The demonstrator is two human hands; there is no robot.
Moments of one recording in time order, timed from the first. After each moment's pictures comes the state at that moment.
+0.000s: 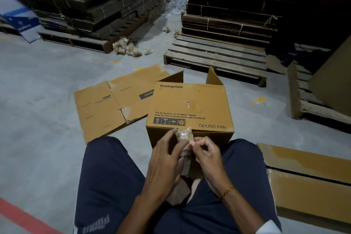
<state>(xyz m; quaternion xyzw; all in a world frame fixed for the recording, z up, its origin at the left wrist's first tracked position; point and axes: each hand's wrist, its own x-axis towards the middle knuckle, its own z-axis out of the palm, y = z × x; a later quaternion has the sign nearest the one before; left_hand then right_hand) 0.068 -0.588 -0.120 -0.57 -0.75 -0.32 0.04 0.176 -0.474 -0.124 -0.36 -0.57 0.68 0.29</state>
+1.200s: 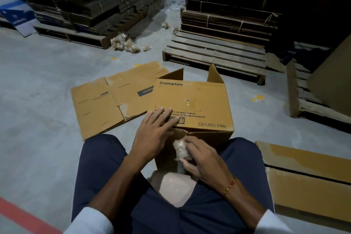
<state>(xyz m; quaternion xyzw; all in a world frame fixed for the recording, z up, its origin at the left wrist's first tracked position) -0.022 -0.546 -0.131 -0.63 -0.75 -0.16 0.11 0.188 -0.455 -0.133 -0.10 -0.96 0.16 0.22</state>
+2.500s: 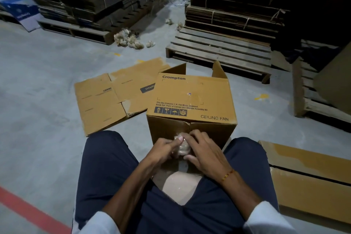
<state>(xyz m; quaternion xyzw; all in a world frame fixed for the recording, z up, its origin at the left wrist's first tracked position) 0.019 -0.551 -0.147 -0.21 -0.71 -0.45 -0.50 0.175 -0.437 -0.151 -0.17 -0.98 0.12 0.08</state>
